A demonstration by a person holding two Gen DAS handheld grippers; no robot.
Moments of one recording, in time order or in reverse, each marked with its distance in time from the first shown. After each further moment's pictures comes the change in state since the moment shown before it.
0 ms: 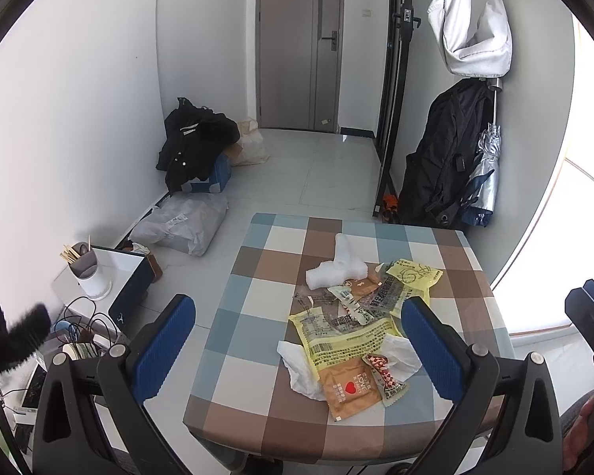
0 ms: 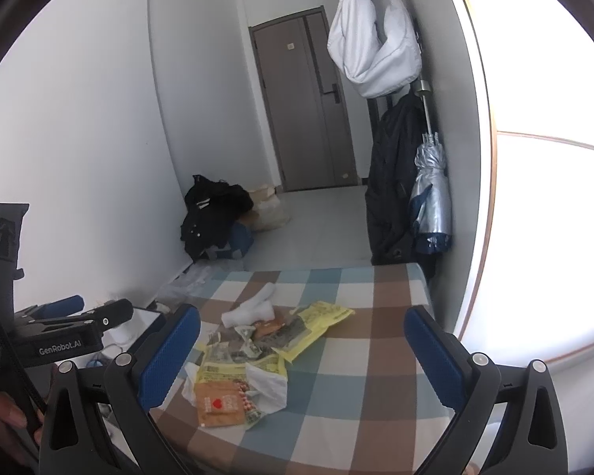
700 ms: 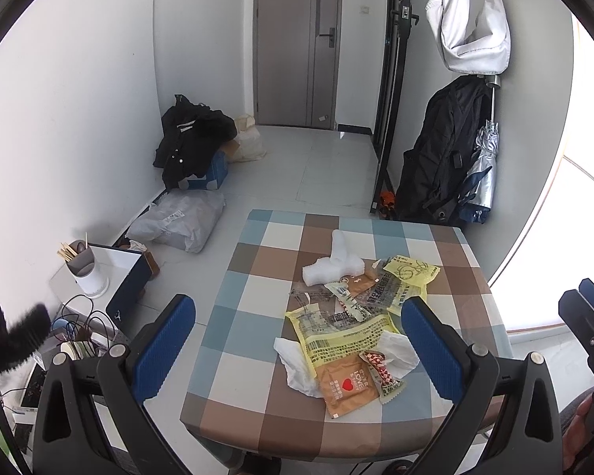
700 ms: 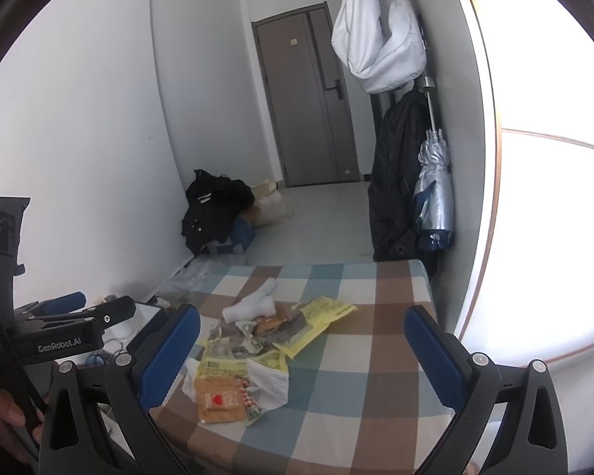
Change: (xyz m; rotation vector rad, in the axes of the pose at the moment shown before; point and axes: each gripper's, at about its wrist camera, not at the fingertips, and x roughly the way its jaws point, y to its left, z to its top) left arm 0.000 -0.002 -0.001 0.006 0.007 -0.008; right arm 0.002 0.001 -0.002 -0.012 0.013 0.002
